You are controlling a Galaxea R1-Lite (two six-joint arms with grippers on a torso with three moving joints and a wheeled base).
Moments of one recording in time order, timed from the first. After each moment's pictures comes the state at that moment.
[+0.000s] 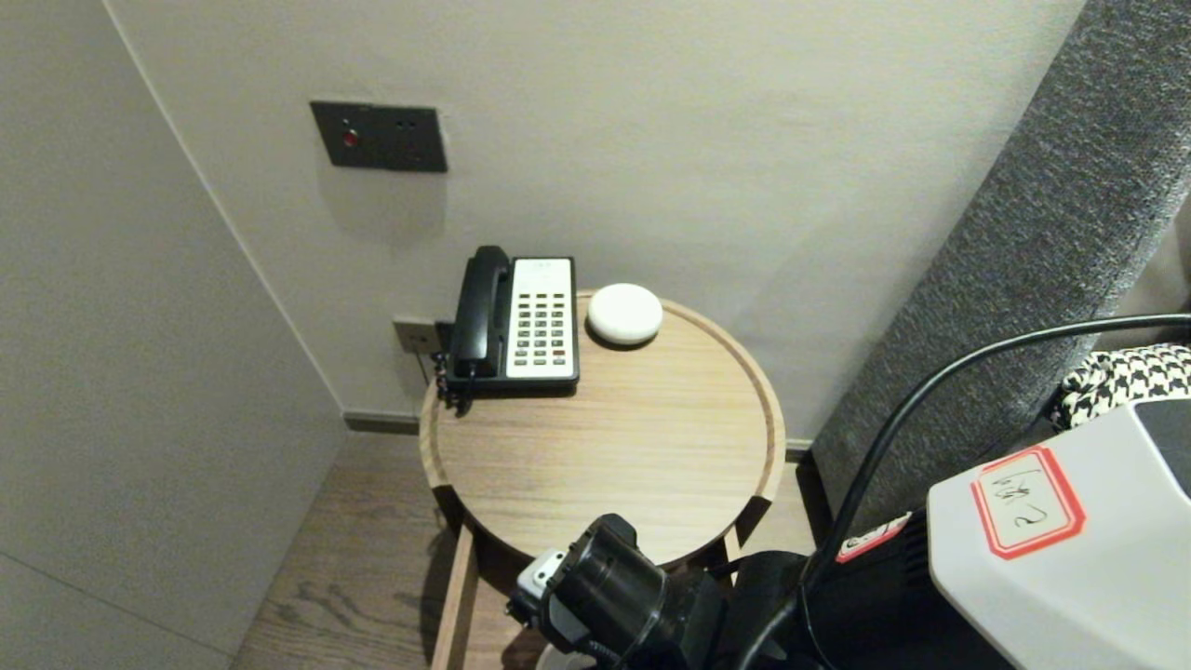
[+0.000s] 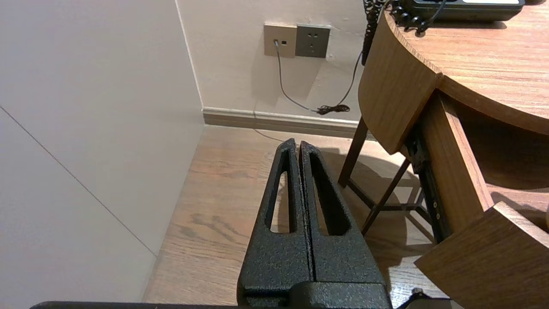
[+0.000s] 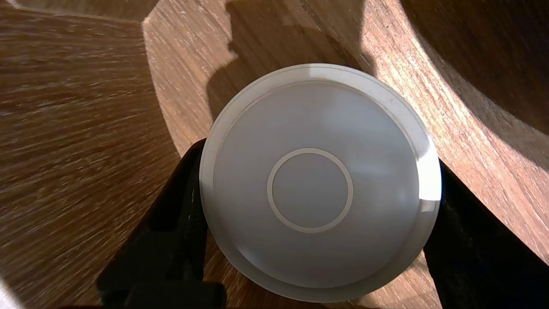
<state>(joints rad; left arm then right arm) 0.00 0.00 0.00 -0.01 0.01 -0.01 1.04 2.07 -1.10 -0.01 0.00 0.18</state>
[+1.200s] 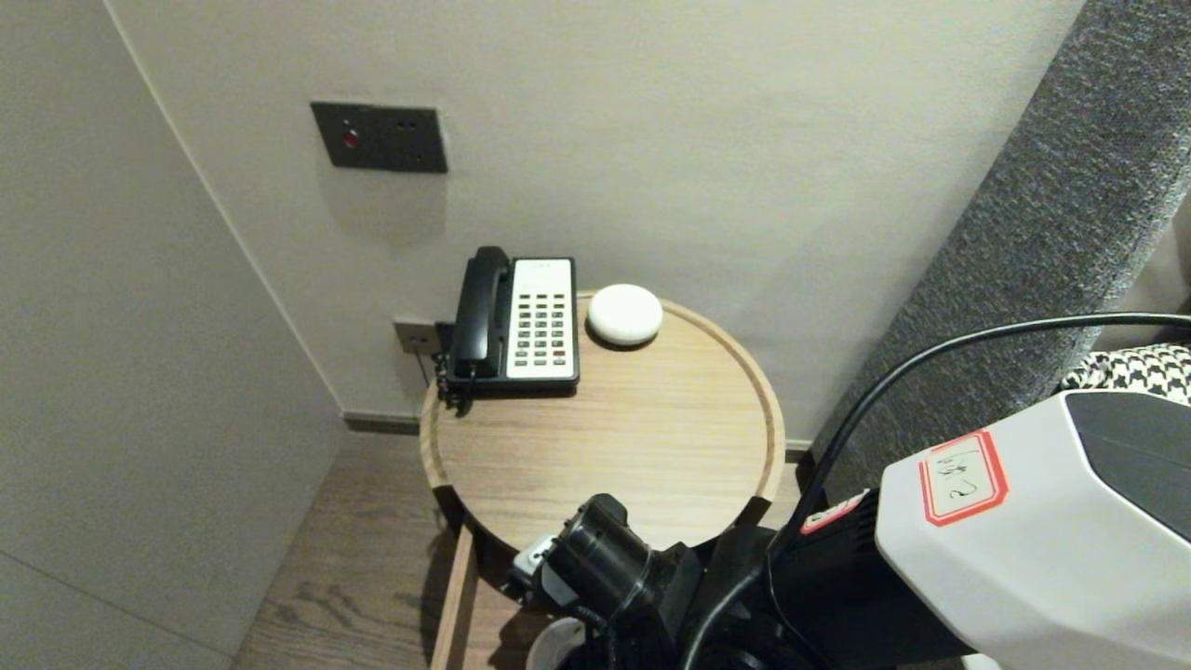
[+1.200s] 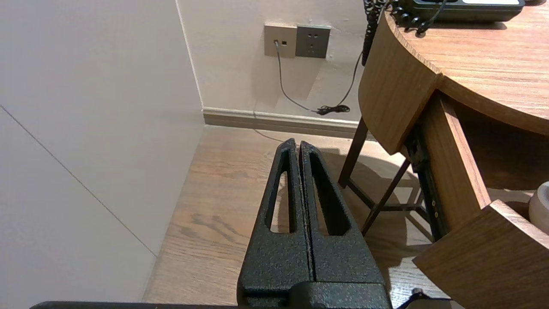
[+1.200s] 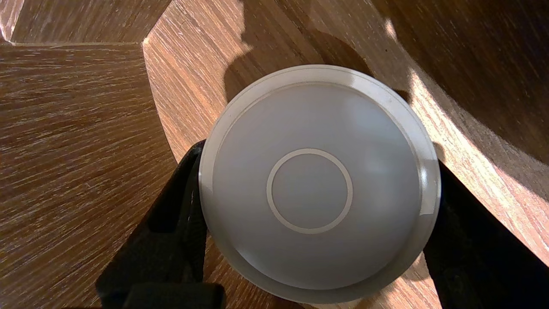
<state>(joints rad) 0.00 0.00 0.00 -0.01 0.01 -0.01 1.00 2.13 -1.17 0.02 0.06 0.18</state>
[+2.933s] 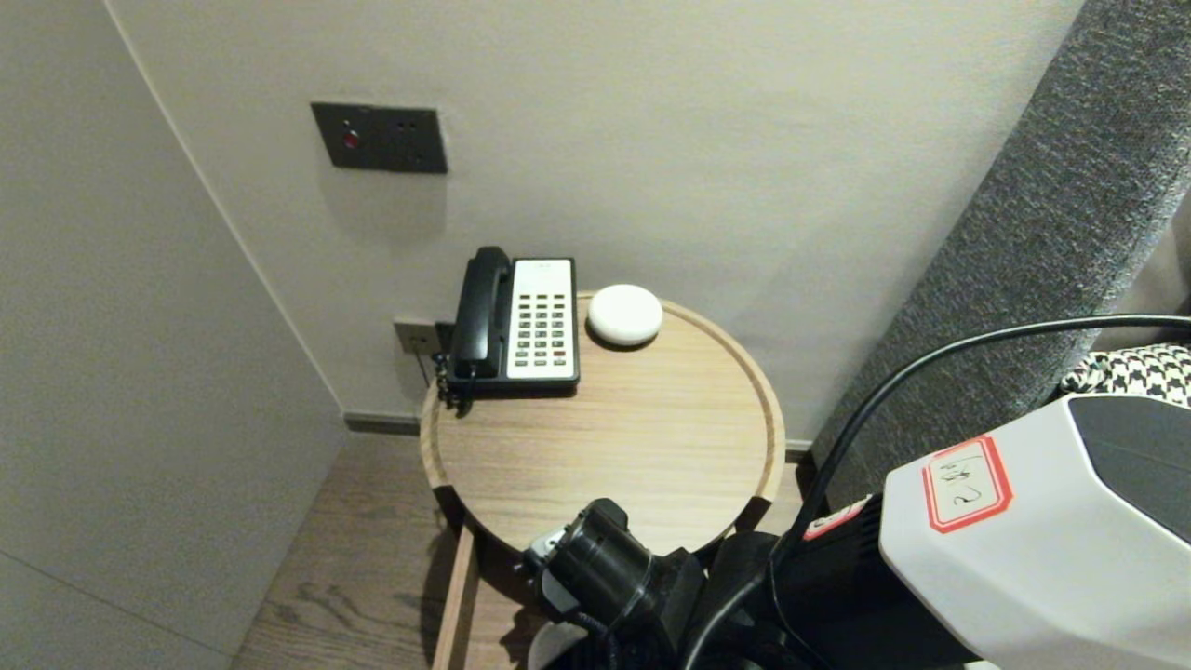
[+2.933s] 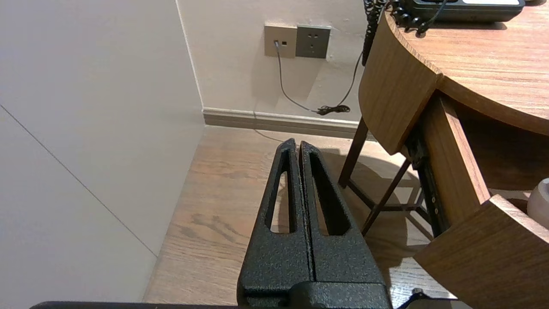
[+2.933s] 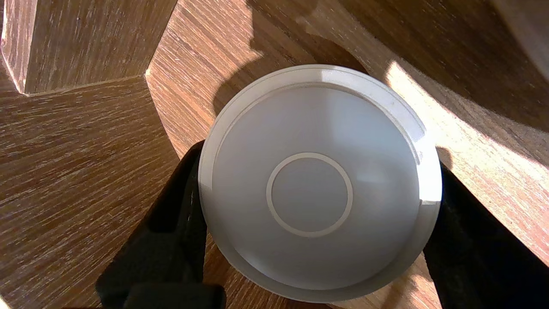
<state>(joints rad) 0.00 0.00 0.00 -0.01 0.01 -0.01 1.00 2.13 -1.14 0.02 0.02 0.35</state>
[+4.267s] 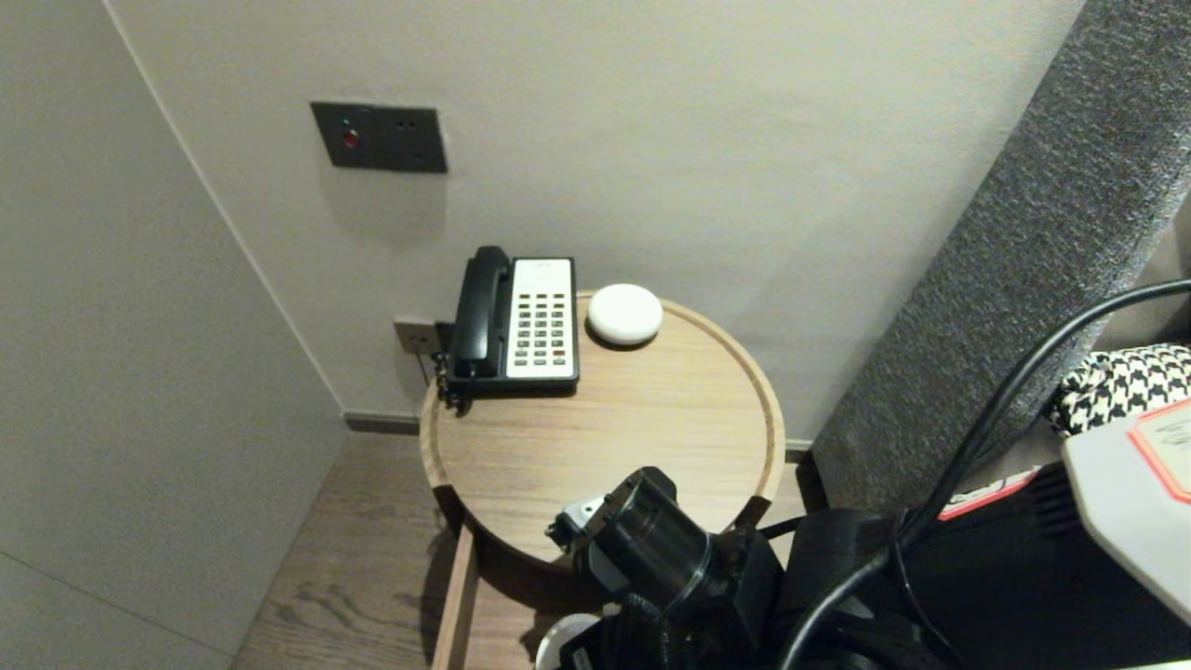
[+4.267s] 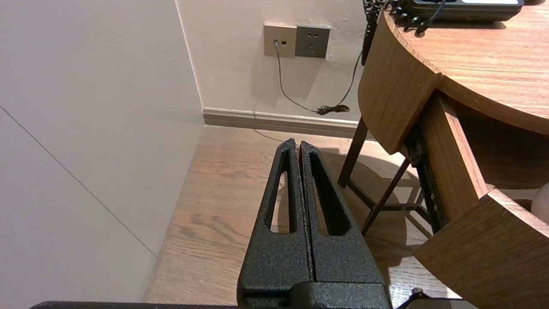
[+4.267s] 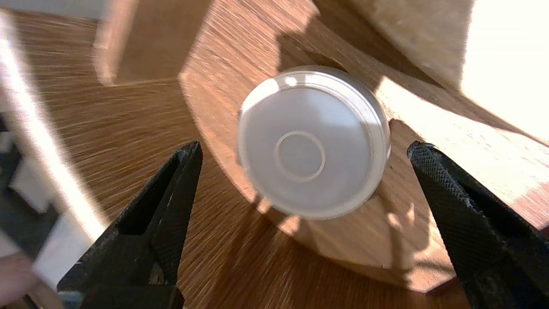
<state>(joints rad) 0.00 0.00 0.00 -0.01 0.01 -0.01 1.00 1.95 -1.08 0.02 0.01 0.41</state>
